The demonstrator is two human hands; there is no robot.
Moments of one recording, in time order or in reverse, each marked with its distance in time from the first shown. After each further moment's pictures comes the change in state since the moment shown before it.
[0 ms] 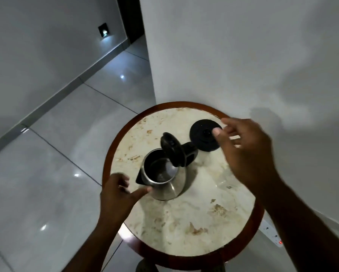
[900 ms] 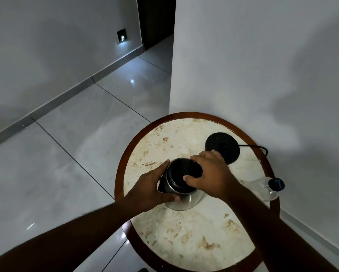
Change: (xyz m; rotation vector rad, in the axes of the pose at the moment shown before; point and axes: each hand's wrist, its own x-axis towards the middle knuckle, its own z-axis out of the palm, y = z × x) left_hand 0.055 -0.003 0.000 0.000 -0.550 0.375; right_hand -0.013 -0.011 0.113 -0.438 -0.701 -0.043
